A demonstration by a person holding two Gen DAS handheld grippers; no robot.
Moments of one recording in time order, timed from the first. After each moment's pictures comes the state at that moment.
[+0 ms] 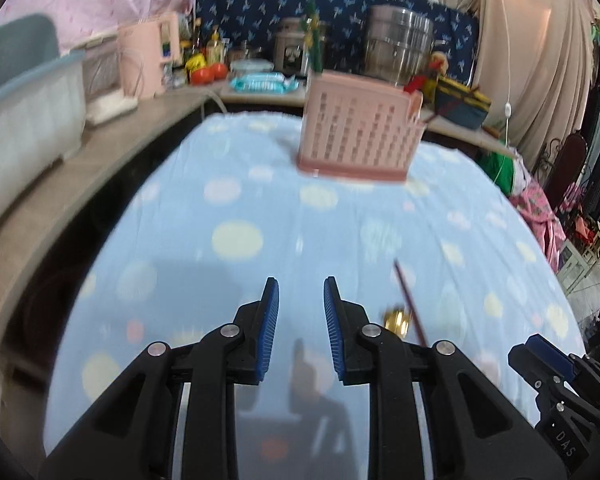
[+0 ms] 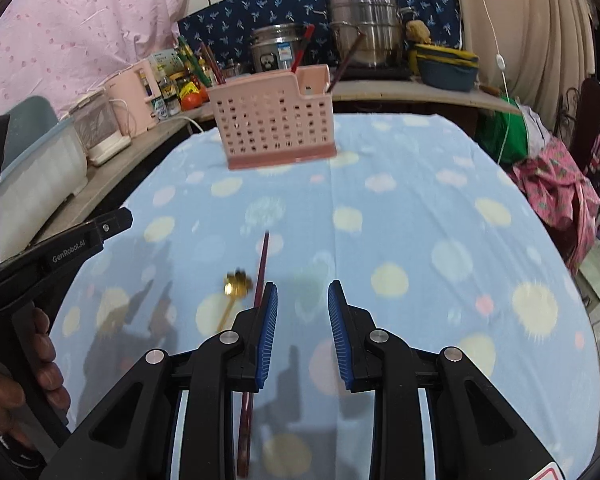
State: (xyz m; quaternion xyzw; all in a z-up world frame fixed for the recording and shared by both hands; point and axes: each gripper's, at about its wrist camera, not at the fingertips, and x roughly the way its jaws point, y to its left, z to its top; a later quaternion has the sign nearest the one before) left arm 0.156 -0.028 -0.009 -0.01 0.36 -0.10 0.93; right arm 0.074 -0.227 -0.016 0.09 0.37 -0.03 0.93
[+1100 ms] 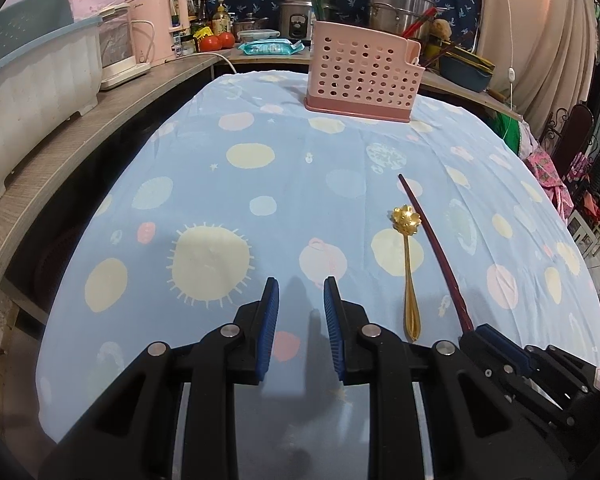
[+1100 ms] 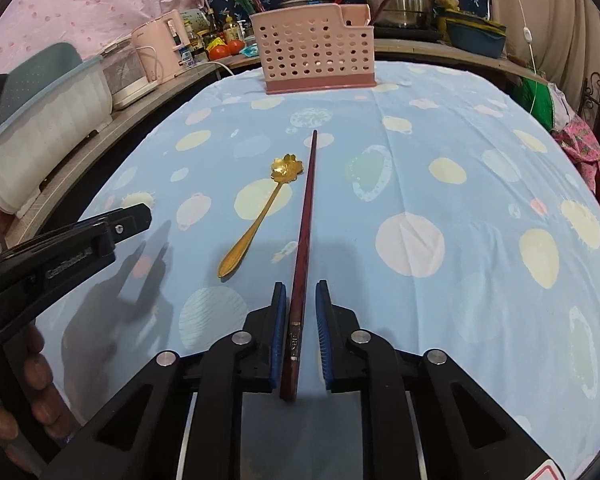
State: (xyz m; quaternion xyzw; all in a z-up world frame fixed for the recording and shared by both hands) left arm 0.106 -0.026 -0.041 0.01 0.40 -0.09 0.91; right arm 0.050 -0.187 -0.072 0.08 0.42 0.02 0.91
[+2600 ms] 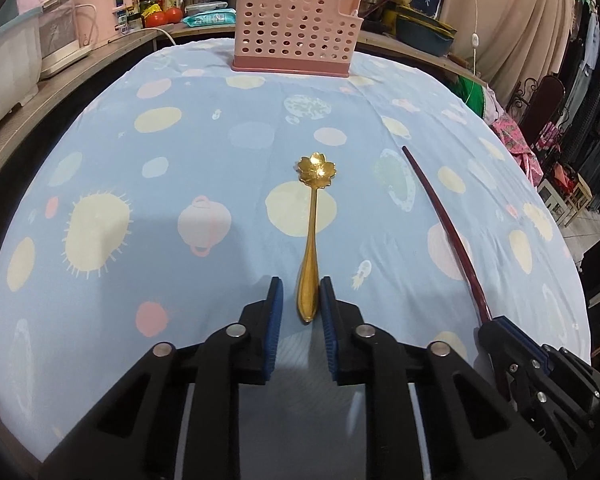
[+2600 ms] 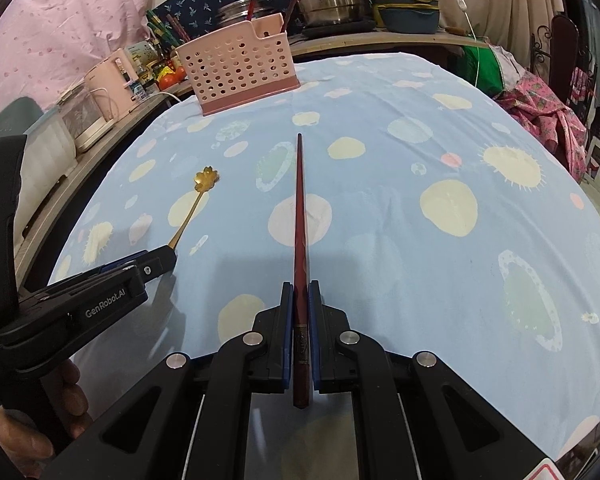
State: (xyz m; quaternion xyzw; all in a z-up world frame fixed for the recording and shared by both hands) left arm 0.106 -0.083 -0.071 0.01 0.44 -0.16 0.88; right arm 0.014 -0.242 -0.071 0.15 0.40 -0.05 0.90
